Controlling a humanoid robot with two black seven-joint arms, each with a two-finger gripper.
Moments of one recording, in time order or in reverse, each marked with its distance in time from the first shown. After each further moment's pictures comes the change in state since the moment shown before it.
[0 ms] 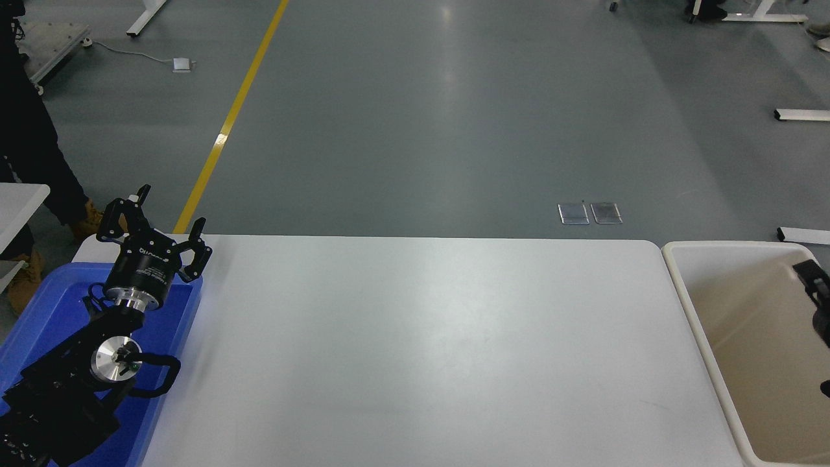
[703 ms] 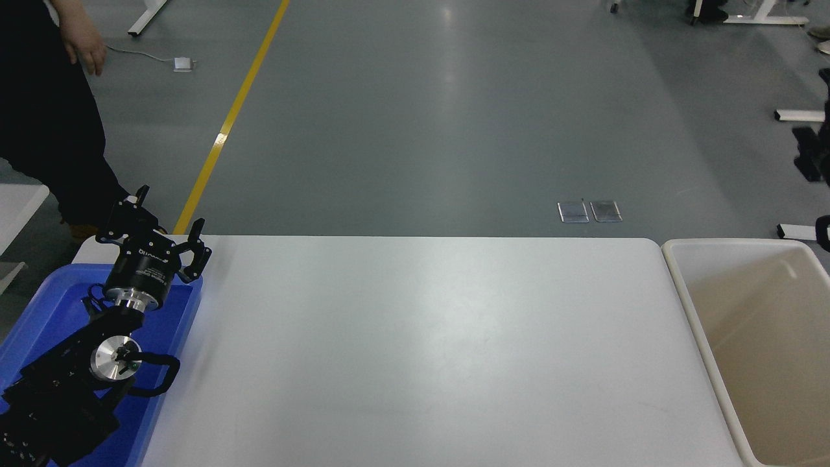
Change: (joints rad) left arm 0.000 0.000 0.000 0.000 -0.001 0.001 0.000; right arm 0.137 -0.129 0.544 0.583 0.000 0.011 0.042
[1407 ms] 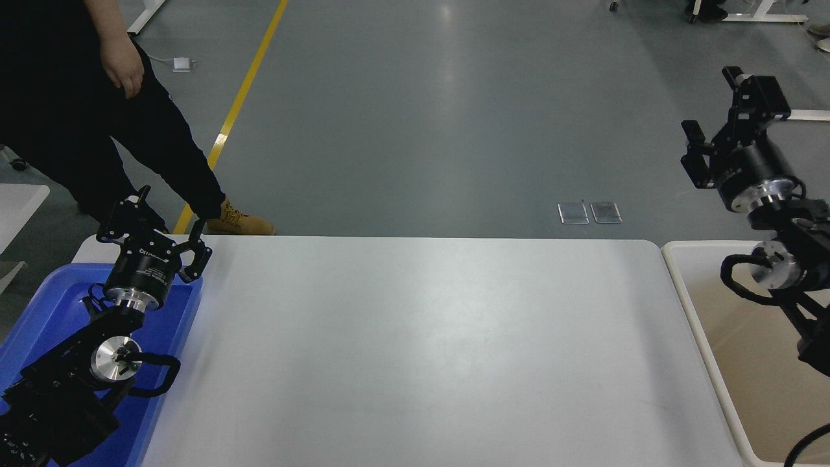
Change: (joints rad) left arm 0.000 -0.001 0.000 0.000 0.000 0.000 0.000; right arm -0.251 0.154 0.077 0.117 0.000 0.012 0.164
